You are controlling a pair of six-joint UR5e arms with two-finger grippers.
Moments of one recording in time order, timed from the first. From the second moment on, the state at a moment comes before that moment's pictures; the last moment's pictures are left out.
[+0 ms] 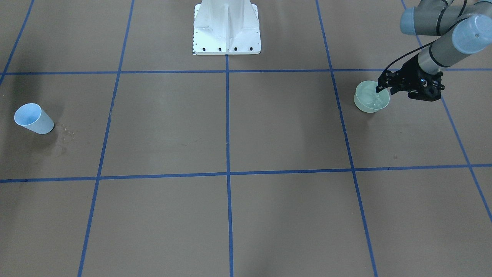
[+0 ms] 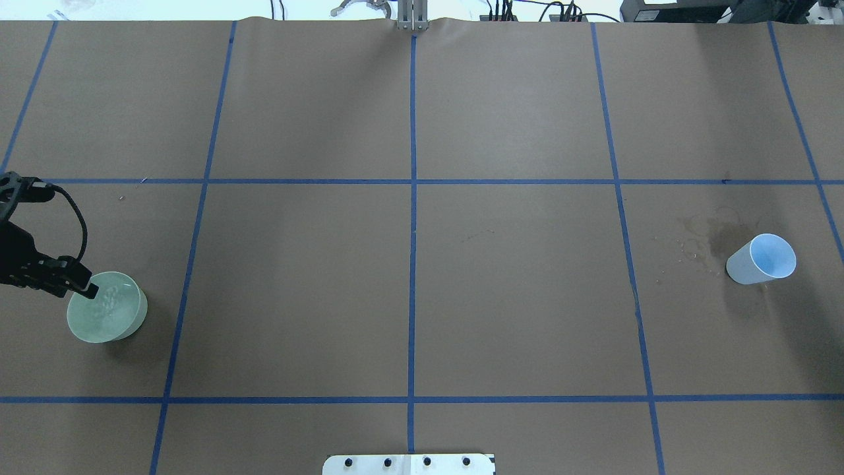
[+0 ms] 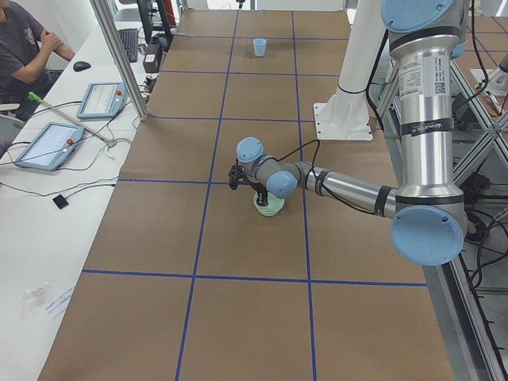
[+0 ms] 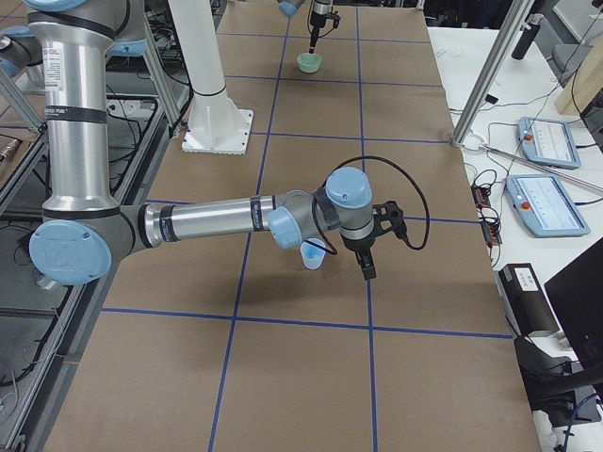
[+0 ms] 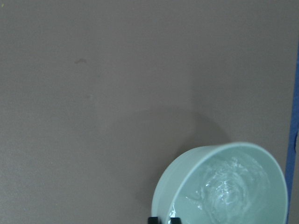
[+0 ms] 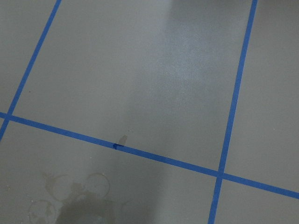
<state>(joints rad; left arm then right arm) -0.93 -1.45 -1.90 -1.95 -2.39 -0.75 1.48 -1.59 1.74 -1.27 2.35 0.13</state>
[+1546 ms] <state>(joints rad) -1.50 -1.48 -1.86 -1.45 -2.33 -0.02 1.54 -1.59 1.74 -1.67 2.39 -0.01</state>
